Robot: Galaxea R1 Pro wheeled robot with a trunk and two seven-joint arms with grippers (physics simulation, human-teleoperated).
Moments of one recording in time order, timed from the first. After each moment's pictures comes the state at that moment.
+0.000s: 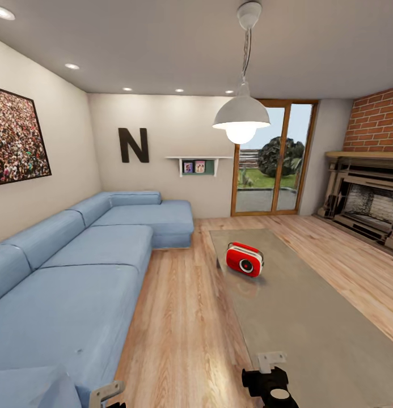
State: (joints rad) left arm 0.05 -0.17 0.19 -1.23 0.05 0.52 0.24; right arm -0.09 0.07 0.13 -1.14 0.04 0.46 -0.22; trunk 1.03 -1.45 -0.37
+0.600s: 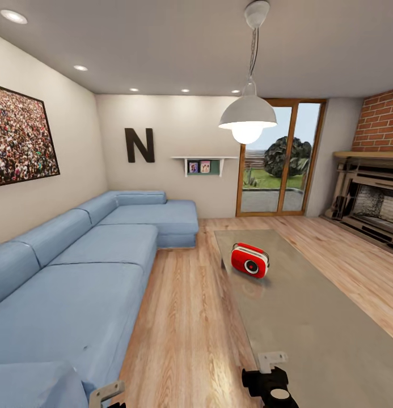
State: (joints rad) left arm 0.05 -0.17 0.19 -1.23 0.05 0.52 0.24; right arm -0.09 0.07 0.13 -1.14 0.04 0.46 -0.22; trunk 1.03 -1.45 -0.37
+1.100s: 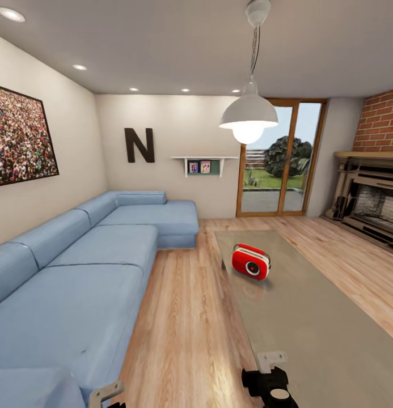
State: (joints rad) left arm 0.05 -0.17 0.19 -1.23 0.05 0.52 0.24; right arm -0.09 0.07 0.13 -1.14 0.04 0.46 -0.22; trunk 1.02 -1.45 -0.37
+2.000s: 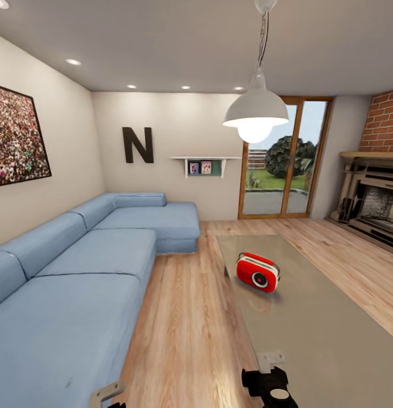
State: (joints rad) left arm 0.05 -0.17 0.19 -1.23 0.05 0.52 0.24; right arm -0.09 0.07 0.13 -1.14 0.04 0.46 -0.22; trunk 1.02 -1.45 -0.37
